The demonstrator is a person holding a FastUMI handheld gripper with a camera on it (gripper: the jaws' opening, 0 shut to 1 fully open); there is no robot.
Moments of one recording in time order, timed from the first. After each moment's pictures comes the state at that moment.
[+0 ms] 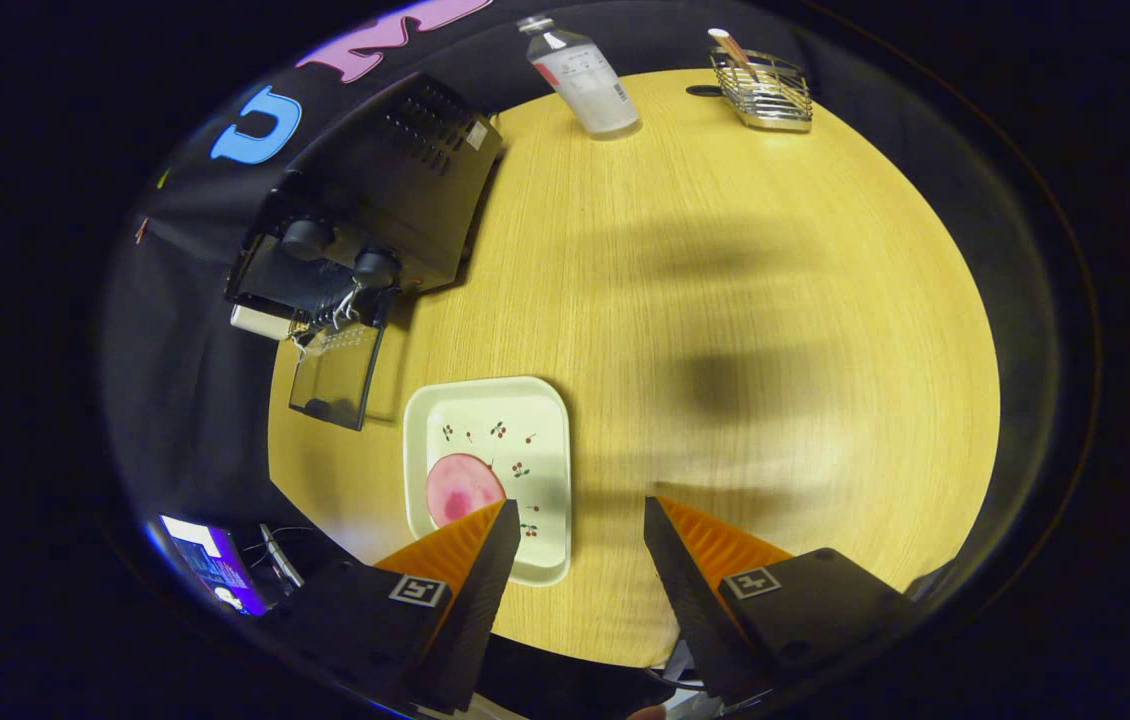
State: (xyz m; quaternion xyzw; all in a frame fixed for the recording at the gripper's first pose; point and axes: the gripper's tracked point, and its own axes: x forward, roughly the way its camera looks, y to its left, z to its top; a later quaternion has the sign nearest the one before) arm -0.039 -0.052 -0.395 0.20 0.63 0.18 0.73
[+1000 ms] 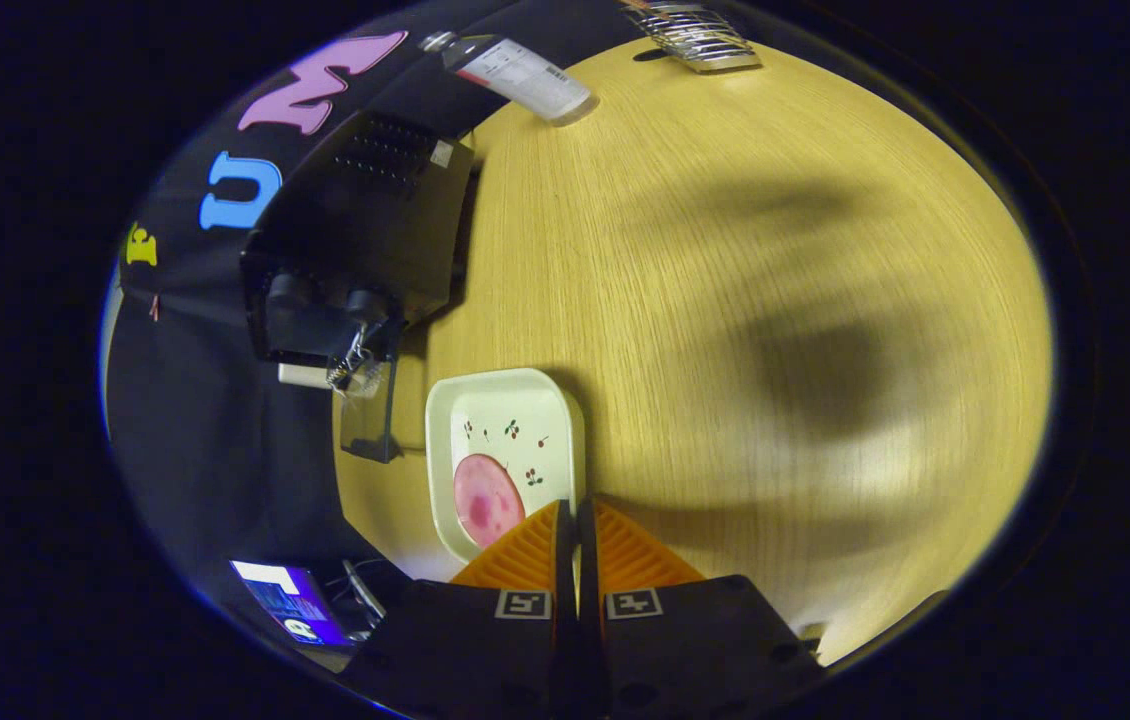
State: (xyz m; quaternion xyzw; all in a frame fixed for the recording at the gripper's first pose) arm -0.038 -0.034 -0.401 0.37 0.58 0.19 0.70
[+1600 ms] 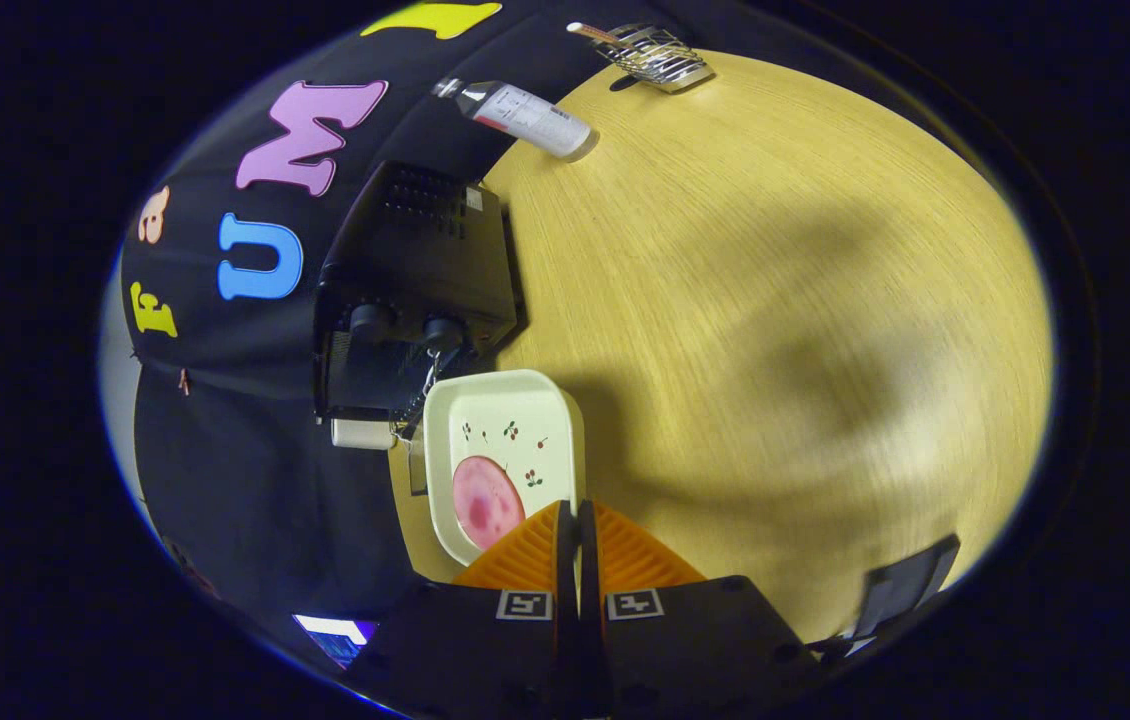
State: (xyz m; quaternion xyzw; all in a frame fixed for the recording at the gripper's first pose) arm -0.045 0.010 -0.343 0.45 0.54 0.13 0.70
